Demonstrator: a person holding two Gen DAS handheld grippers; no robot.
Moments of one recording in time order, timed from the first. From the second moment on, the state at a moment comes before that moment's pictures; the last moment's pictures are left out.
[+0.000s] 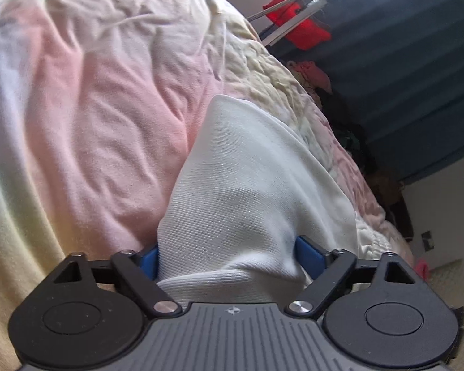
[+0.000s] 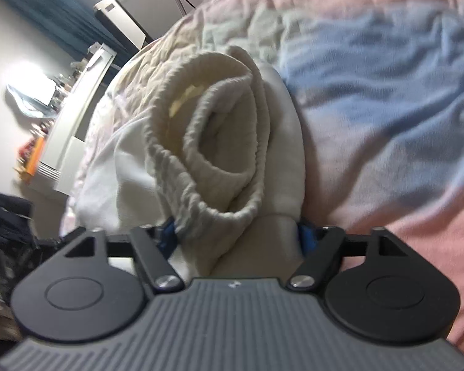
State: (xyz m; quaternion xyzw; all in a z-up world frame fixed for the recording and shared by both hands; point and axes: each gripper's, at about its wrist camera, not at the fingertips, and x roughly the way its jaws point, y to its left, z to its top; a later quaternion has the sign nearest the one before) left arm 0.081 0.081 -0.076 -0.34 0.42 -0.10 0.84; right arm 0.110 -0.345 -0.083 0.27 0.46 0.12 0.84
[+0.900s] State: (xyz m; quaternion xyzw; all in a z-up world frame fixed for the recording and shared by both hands) left arm 0.274 -0.348 0.075 -0.16 0.38 -0.33 0.85; right arm 0.099 -0.647 0.055 0.36 0.18 -0.12 0.91
